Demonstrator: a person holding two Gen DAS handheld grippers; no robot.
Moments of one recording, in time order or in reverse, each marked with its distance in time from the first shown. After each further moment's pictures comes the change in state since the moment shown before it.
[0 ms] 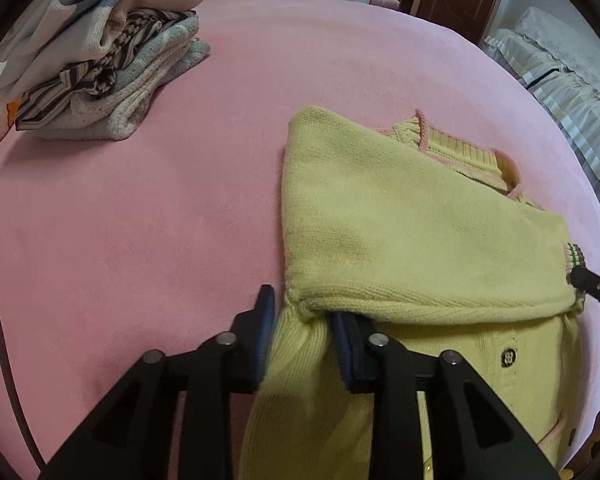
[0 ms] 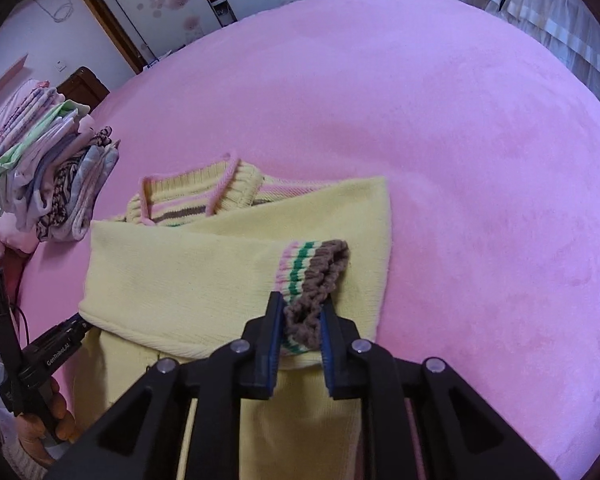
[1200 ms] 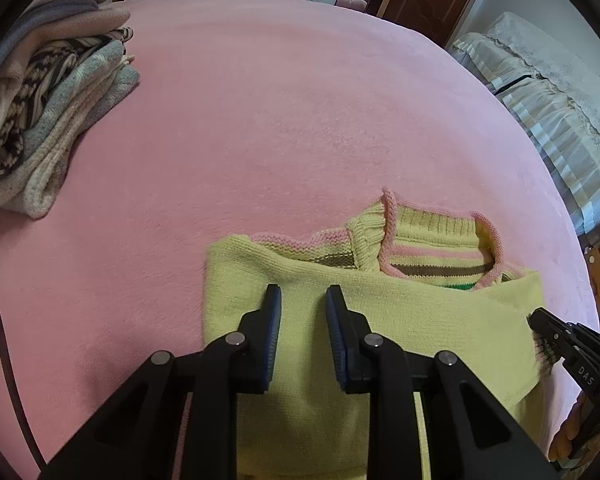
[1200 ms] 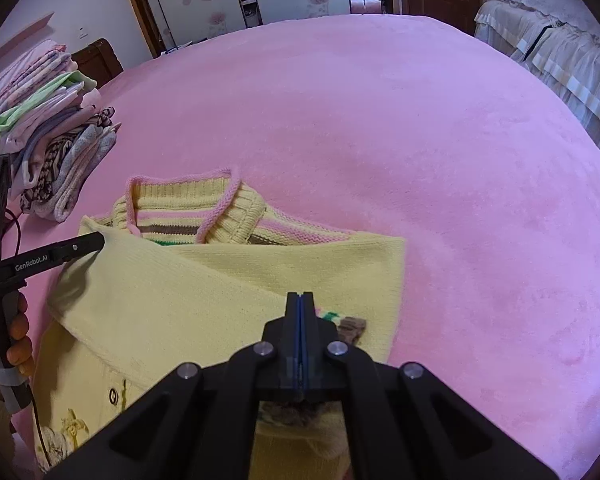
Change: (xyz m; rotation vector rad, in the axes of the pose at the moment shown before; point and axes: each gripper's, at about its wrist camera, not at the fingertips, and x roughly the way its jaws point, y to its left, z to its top) left arm 0.039 -0.010 0.080 0.030 0.004 -0.159; right arm 0.022 0.019 0.023 -0.168 -0.045 -0.076
